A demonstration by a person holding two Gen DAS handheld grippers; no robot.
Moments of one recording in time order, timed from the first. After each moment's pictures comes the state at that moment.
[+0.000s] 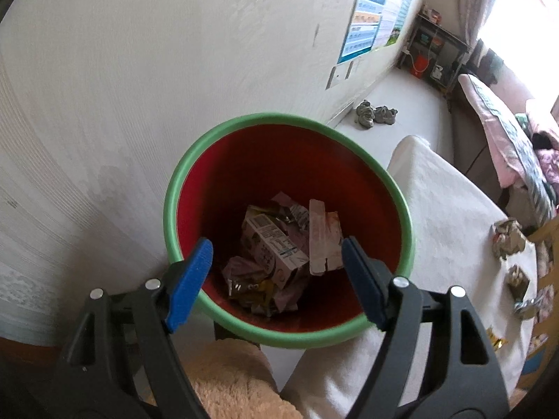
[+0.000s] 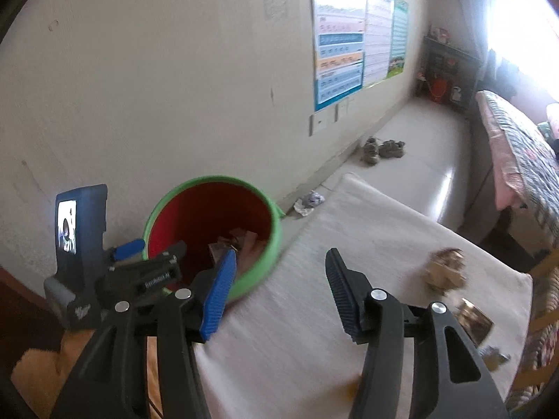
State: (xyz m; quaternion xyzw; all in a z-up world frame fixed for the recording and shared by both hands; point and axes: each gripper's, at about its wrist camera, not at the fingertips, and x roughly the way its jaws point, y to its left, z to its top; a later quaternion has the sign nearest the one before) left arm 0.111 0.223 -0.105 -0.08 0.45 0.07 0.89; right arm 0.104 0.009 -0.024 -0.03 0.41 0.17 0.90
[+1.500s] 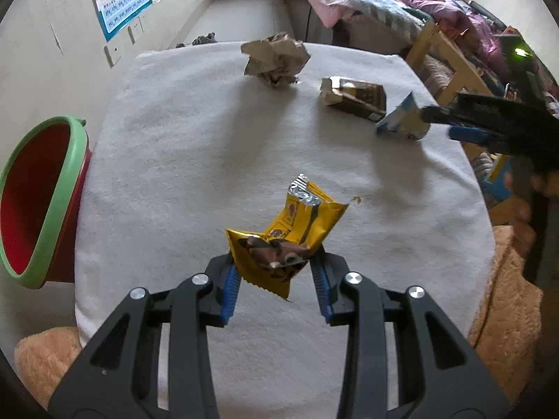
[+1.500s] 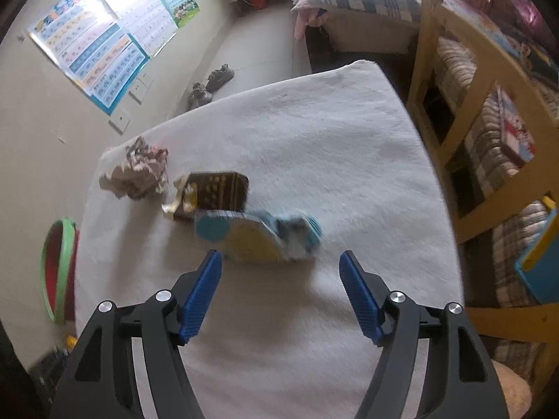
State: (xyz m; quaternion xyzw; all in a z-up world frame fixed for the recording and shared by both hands) left arm 0.037 -0.040 -0.131 0.09 0.53 -0.22 0.81; right arm 0.066 -0.309 -0.150 0.23 0.51 -0.08 0.82
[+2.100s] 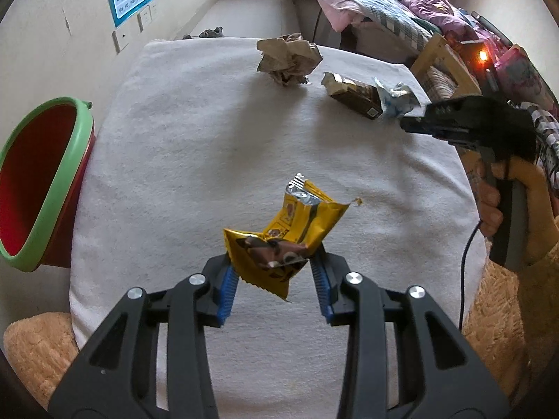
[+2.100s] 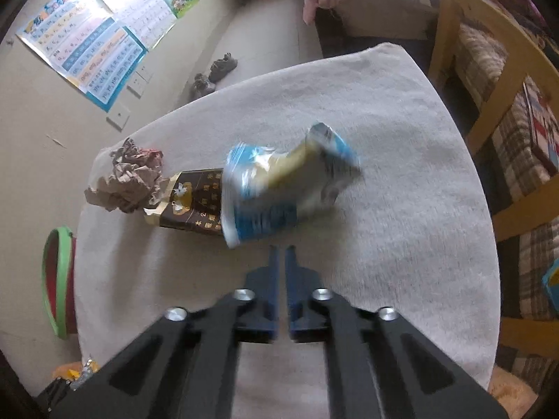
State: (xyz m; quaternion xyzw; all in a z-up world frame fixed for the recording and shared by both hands) left arm 0.039 -0.028 -0.132 0.06 0.54 -0.22 0.81; right arm 0.092 -0.308 -0.171 0.25 0.53 -0.06 0.81
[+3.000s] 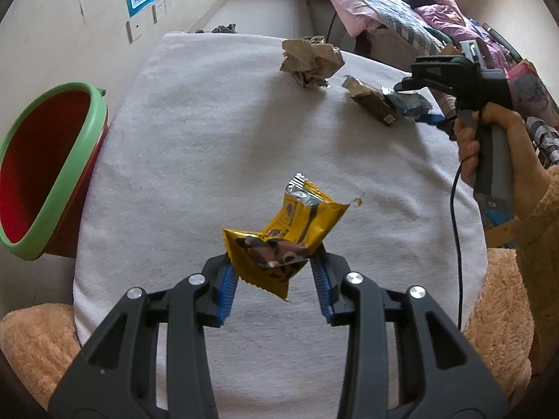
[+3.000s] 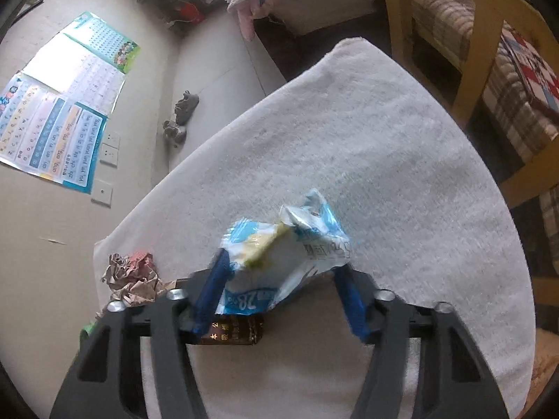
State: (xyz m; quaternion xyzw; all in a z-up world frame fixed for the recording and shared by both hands) left arm 0.045 -0.011 -0.134 0.04 0.55 -0.20 0.81; right arm 0.146 -0.347 -0.177 0.38 0.49 -0.14 0.77
